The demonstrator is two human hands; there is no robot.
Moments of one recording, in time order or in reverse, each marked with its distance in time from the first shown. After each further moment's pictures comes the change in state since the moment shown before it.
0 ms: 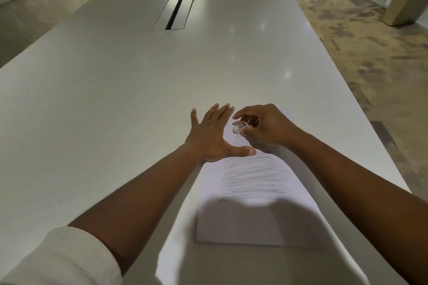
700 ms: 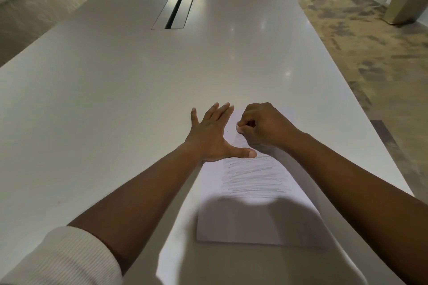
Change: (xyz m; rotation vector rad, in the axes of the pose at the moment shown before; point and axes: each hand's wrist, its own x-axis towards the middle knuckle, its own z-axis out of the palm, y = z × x) left_hand -0.002 0.001 0.000 0.009 -0.004 -0.008; right_hand 0.002 -0.005 0.004 -0.203 0.007 -0.052
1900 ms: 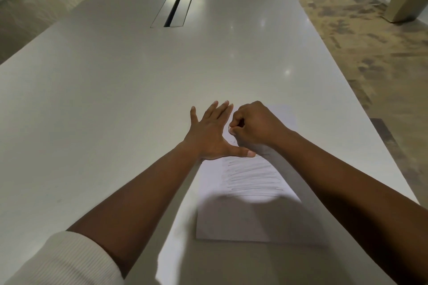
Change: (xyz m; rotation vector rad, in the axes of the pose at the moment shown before) left_hand -0.001 0.001 -0.005 0.015 -0.041 0.011; right_hand 0.006 -0.025 0.006 0.018 -0.055 0.151
